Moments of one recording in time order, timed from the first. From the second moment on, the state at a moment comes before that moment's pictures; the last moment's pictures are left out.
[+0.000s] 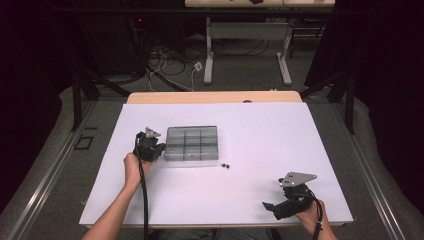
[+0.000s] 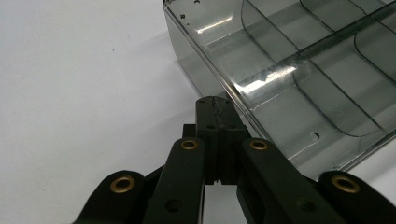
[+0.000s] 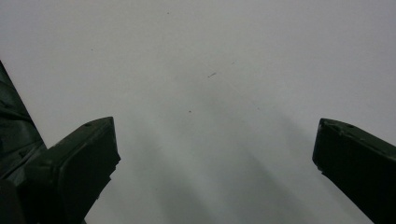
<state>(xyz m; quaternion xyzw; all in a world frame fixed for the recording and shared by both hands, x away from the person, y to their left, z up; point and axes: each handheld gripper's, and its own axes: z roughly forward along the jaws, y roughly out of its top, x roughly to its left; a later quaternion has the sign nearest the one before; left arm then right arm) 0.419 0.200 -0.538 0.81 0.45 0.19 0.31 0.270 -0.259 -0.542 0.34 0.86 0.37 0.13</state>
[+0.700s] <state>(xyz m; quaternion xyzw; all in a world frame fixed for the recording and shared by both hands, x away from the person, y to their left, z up) 0.424 0.179 -0.540 0.82 0.44 0.20 0.32 0.269 -0.258 -0.543 0.34 0.86 0.37 0.13</state>
